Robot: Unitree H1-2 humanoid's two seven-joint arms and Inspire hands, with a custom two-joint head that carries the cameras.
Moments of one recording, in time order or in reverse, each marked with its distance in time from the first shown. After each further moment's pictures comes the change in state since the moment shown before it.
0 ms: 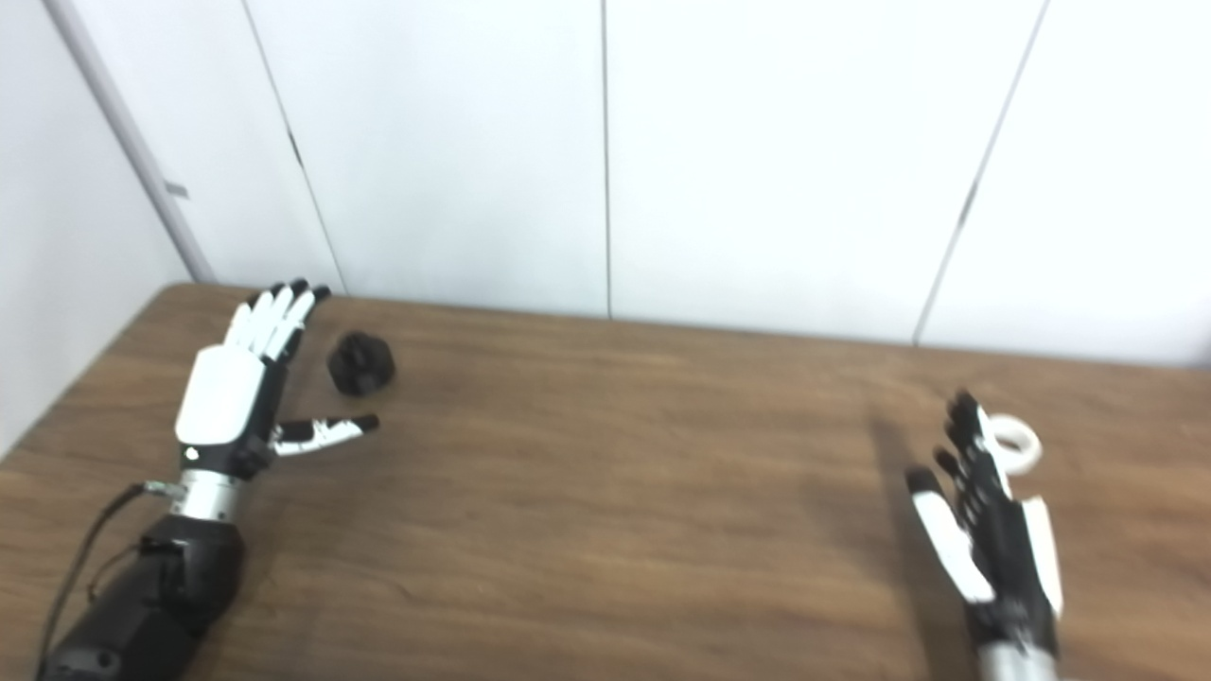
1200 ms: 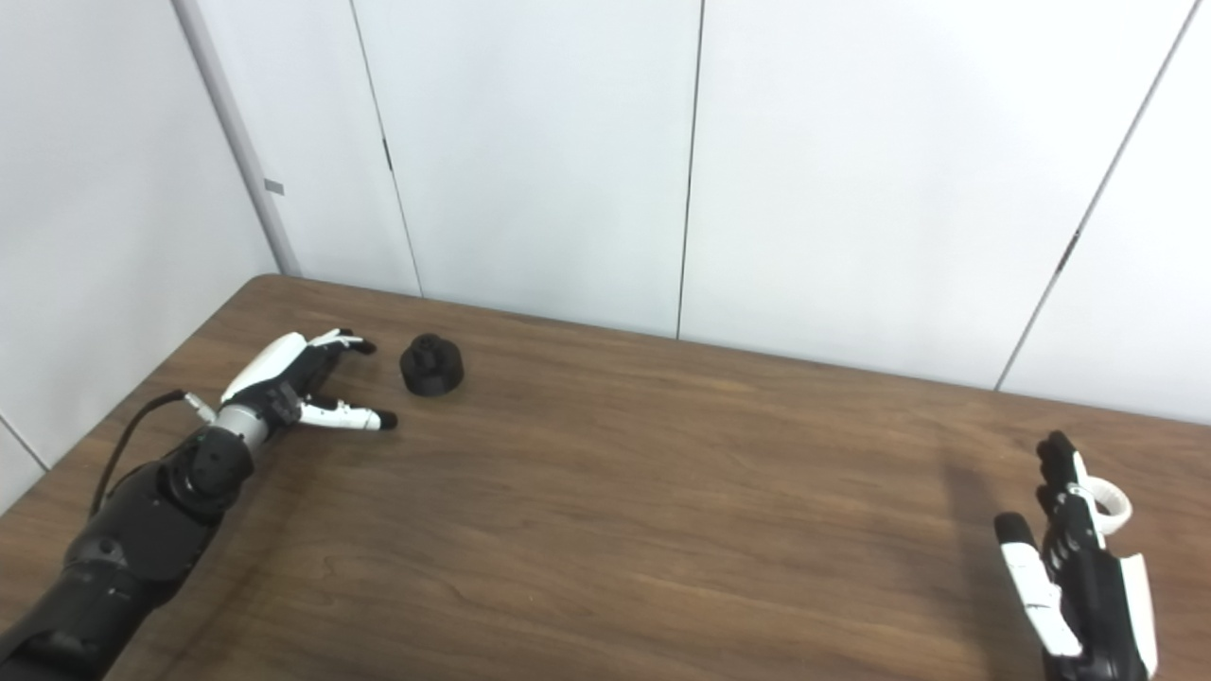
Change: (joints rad) left arm -0.129 0.118 0.010 0.087 -0.368 0.268 -0.683; right arm -0.019 -0.036 -0.011 0.043 0.047 -0.067 0.022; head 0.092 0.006
